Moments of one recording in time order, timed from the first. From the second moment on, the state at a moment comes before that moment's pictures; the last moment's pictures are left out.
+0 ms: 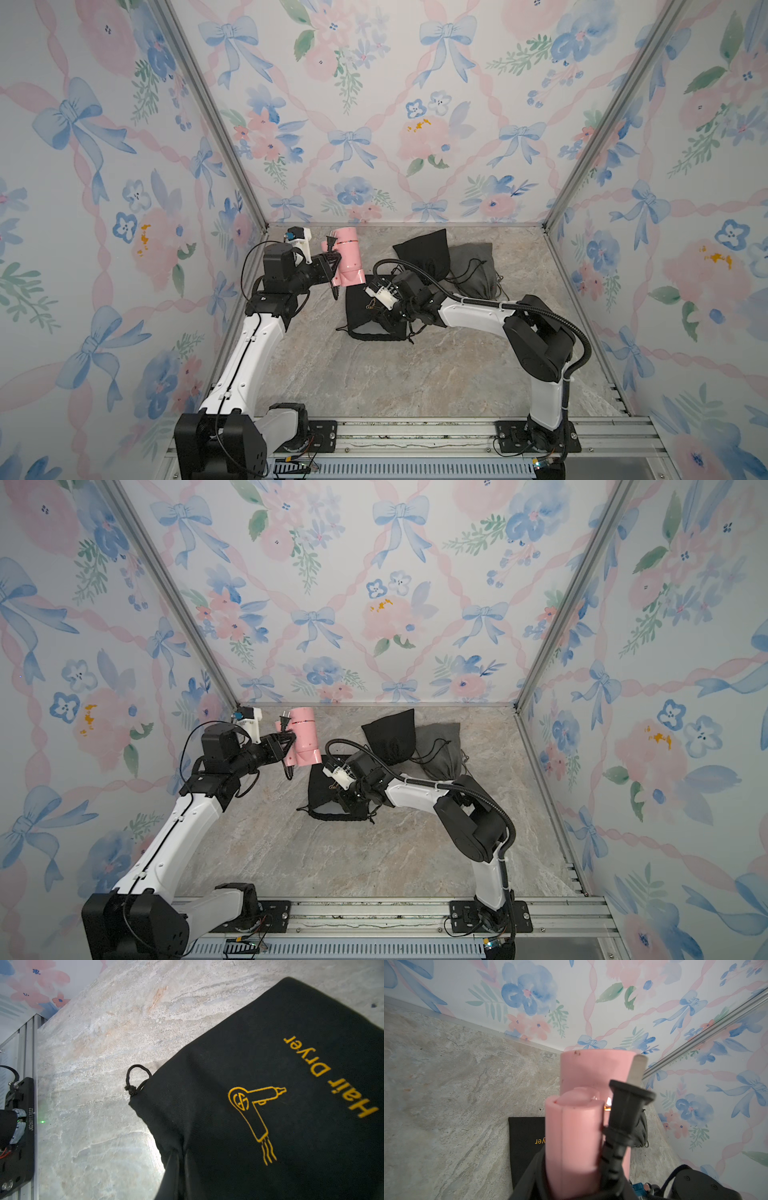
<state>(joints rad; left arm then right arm) -0.02 1.14 0.94 -0.22 0.42 -0.42 0.83 2.12 1.43 -0.09 -0.38 0.05</state>
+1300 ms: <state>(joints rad) -0.29 0.84 0.50 -0.25 0.30 -0.58 0.72 2.12 1.70 -0.18 -0.39 0.25</state>
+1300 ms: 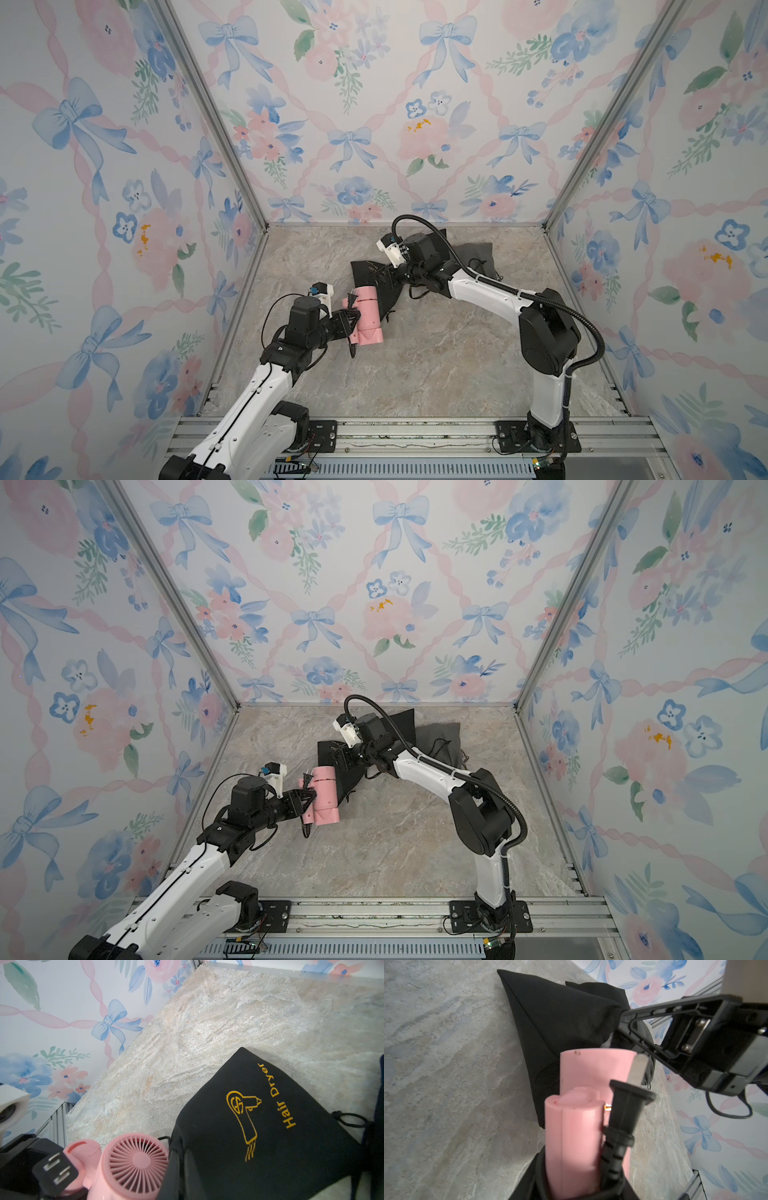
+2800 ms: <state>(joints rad) -0.52 0.99 0.83 -0.60 -0.27 -0.41 0.68 2.00 1.70 -0.25 -0.41 0.27</state>
